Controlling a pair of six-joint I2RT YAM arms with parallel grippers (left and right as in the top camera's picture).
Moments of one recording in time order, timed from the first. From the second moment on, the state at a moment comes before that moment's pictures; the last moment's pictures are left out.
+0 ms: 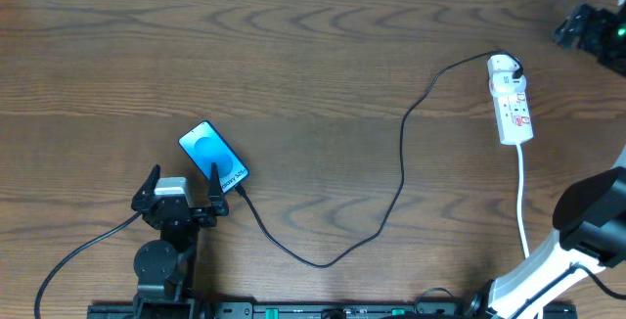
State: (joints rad) left arm -0.05 0.01 0.02 -0.12 -0.08 -0.04; right arm -0.43 2.00 2.08 -1.17 -0.28 0.05
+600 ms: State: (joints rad) left arm -0.05 0.01 0.02 -0.12 -0.07 -0.04; right arm -0.30 1.74 1.33 -0.57 -0.29 0.10
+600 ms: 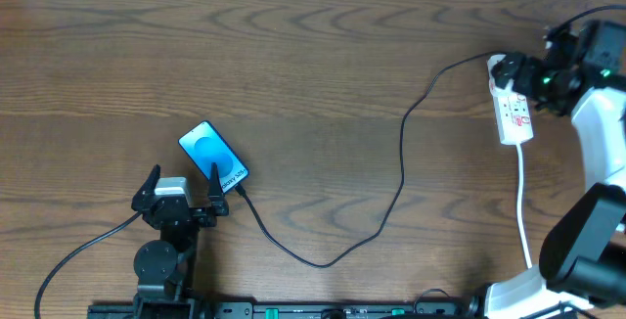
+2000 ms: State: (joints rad) left arm -0.05 0.01 0.02 -0.12 -0.06 -0.04; right arm -0.03 0.70 0.31 0.23 -0.05 0.10
